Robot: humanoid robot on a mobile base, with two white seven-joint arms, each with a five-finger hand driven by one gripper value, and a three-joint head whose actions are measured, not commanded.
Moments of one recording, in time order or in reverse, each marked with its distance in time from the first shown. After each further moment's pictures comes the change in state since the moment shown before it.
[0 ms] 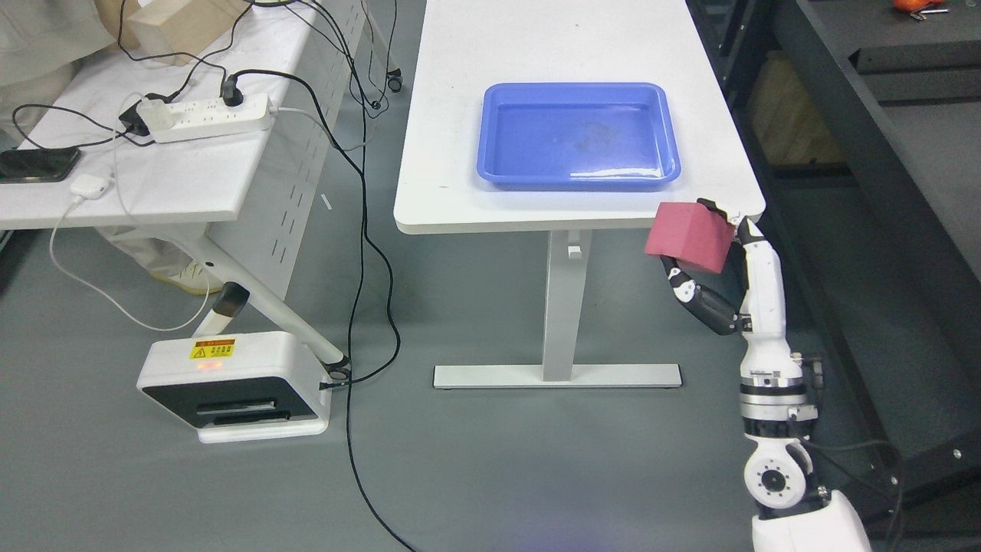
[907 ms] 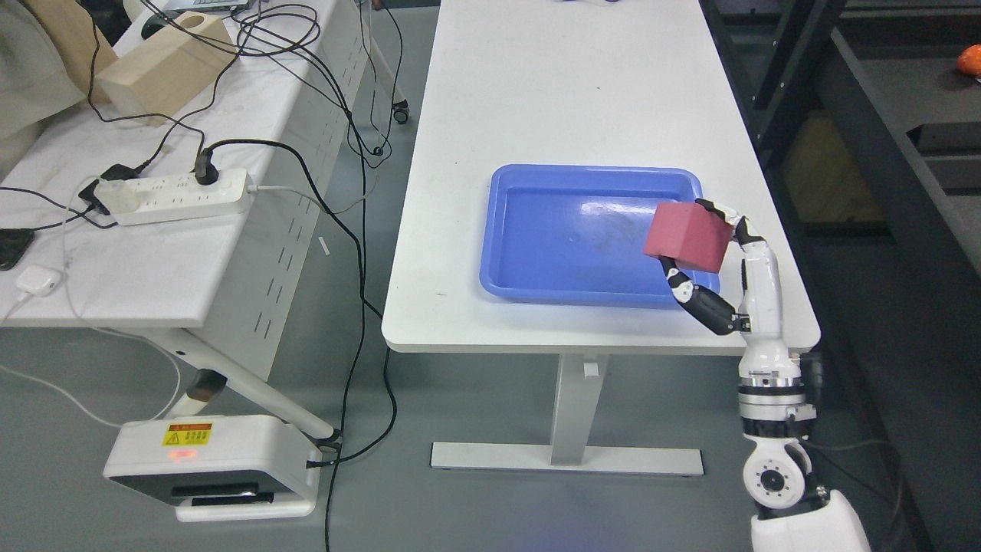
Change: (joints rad) left arm 0.000 0.000 0.000 0.000 0.000 0.000 0.000; right arm 0.000 0.000 0.008 0.000 0.007 0.000 -0.002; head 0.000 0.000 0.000
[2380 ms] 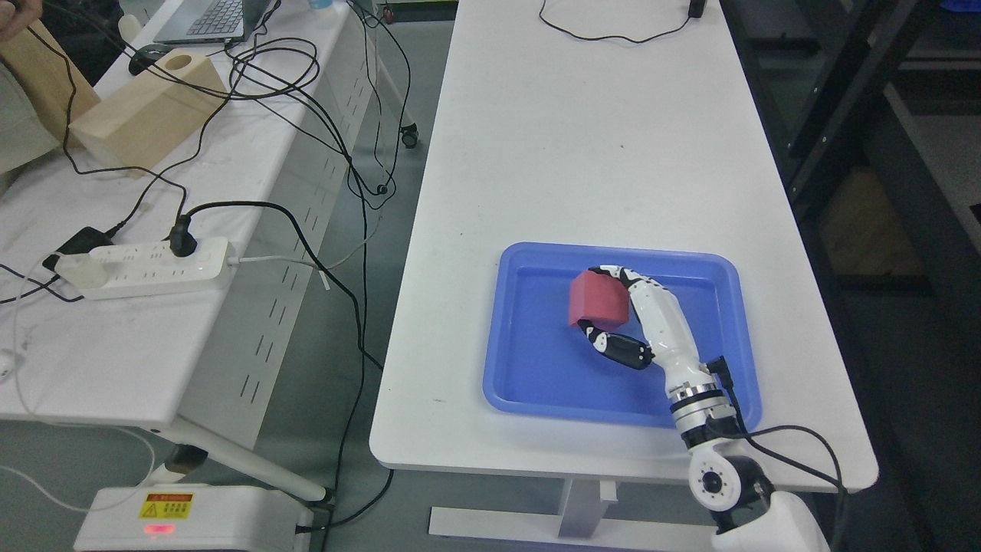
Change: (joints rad) left arm 0.000 0.000 0.000 0.000 0.000 0.000 0.000; right arm 0.000 0.000 0.165 0.029 0.169 0.291 0.205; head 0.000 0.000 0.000
